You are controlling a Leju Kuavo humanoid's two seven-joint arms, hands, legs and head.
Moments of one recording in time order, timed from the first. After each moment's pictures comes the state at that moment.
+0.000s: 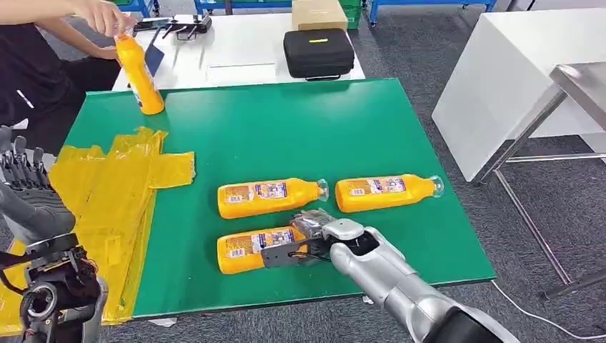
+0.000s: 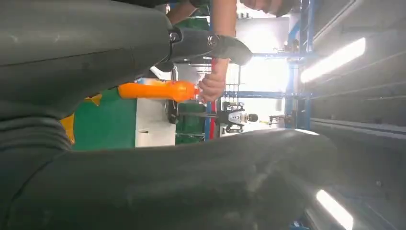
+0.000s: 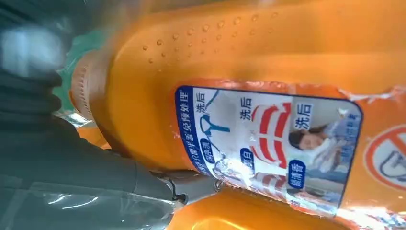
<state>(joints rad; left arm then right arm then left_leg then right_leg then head) -0.13 0.04 -0.04 -1.79 0.07 0.32 -0.39 -0.55 -0.03 0.79 -0.85 0.94 0.33 0.12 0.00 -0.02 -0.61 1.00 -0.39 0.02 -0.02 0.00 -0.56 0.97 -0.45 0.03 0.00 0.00</state>
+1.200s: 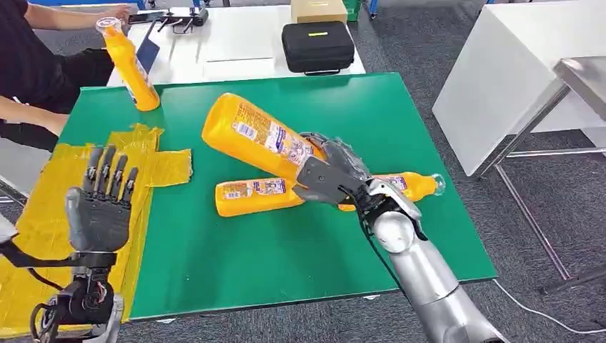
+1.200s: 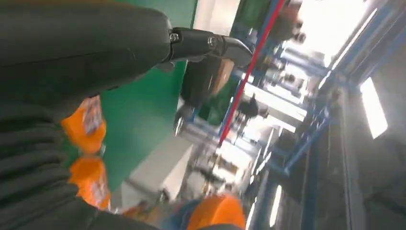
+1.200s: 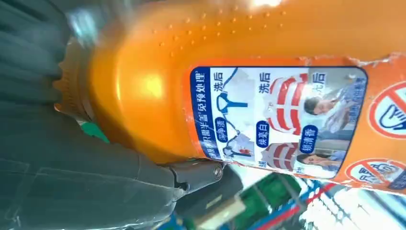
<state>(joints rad) -0.06 0.06 -0.14 -1.74 0.63 -0.07 -0.20 -0.44 -0.04 0.41 -1.50 0.49 0.11 0.08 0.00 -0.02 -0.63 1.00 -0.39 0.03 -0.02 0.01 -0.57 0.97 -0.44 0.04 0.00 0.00</state>
